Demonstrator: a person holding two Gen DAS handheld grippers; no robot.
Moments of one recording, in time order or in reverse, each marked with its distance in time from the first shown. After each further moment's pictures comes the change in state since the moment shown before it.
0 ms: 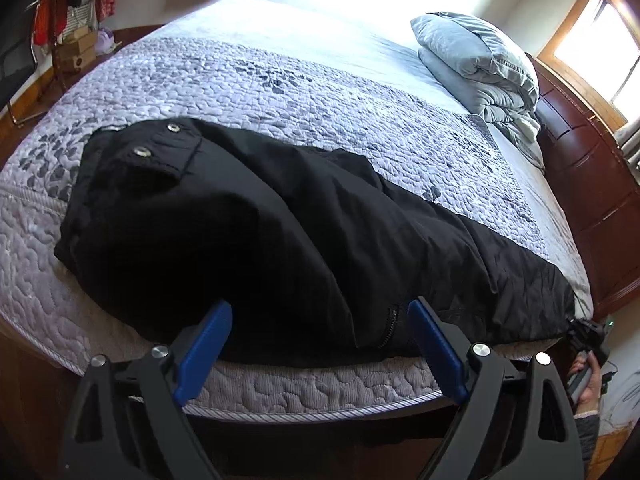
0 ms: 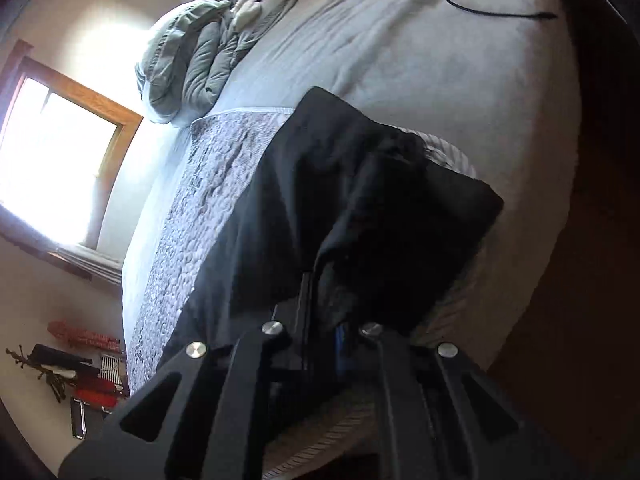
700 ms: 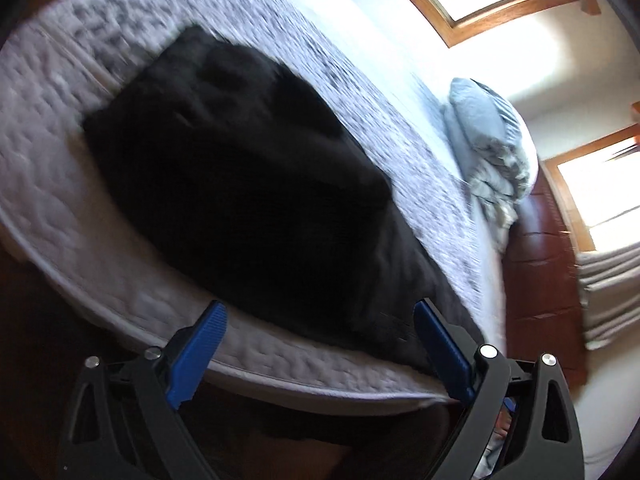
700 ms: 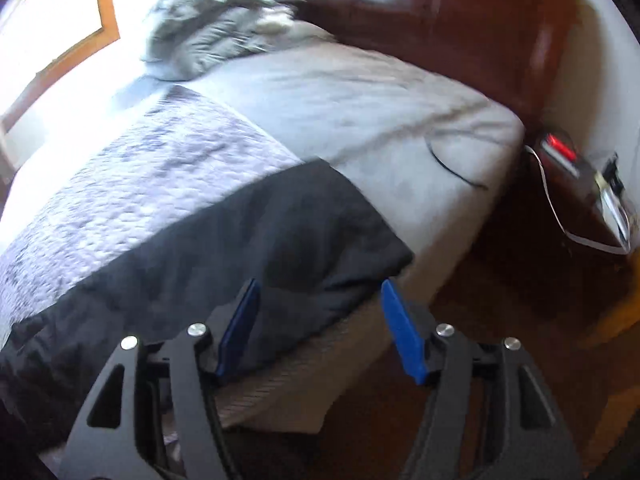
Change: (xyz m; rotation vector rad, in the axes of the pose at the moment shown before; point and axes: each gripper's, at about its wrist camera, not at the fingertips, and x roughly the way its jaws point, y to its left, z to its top) left arm -0.008 0.086 -0.028 -0.413 0.017 -0.284; right arm -0.070 0.140 -0.058 -0.507 -0.165 -0.492
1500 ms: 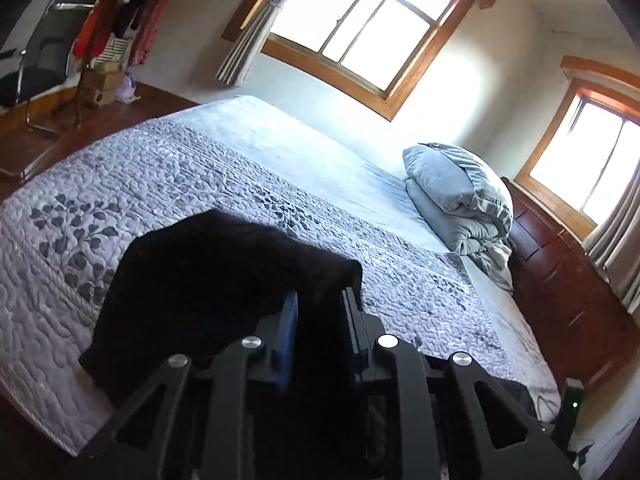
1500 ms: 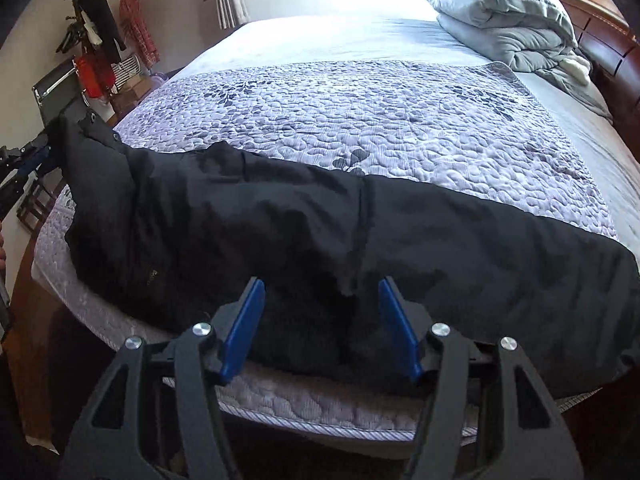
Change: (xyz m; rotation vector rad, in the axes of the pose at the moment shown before) left arm -0.034 -0.047 0.076 0.355 -0.441 0.078; right arm -0.050 0.291 -0.100 -0.635 0.127 0.561
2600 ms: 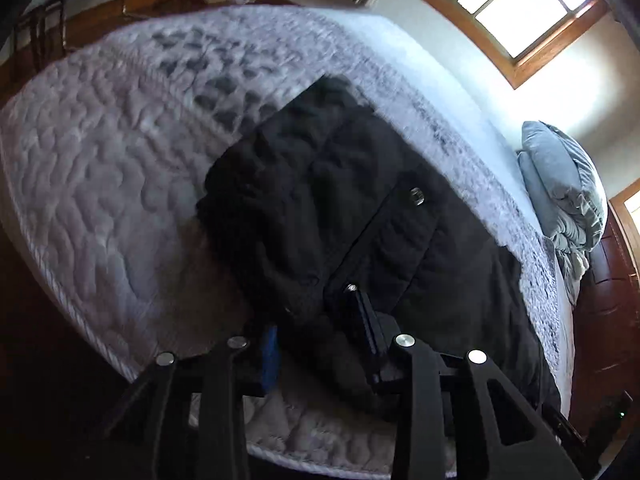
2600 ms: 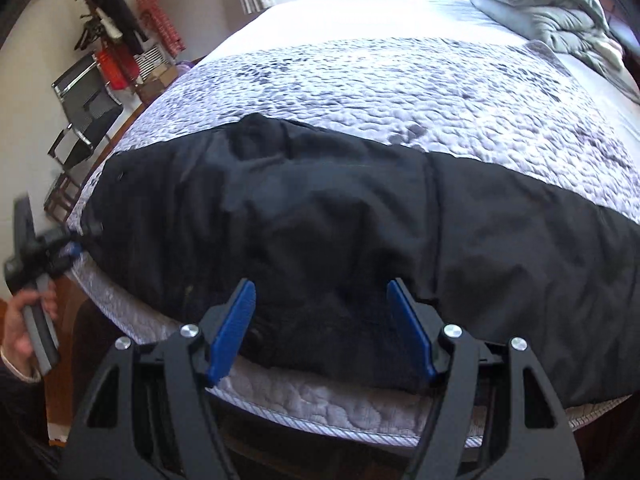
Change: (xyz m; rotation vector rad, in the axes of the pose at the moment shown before) left arm 0.033 0.125 -0.087 -0.333 0.299 0.261; right arm 0.030 0.014 -0.006 0.018 0.065 0.130
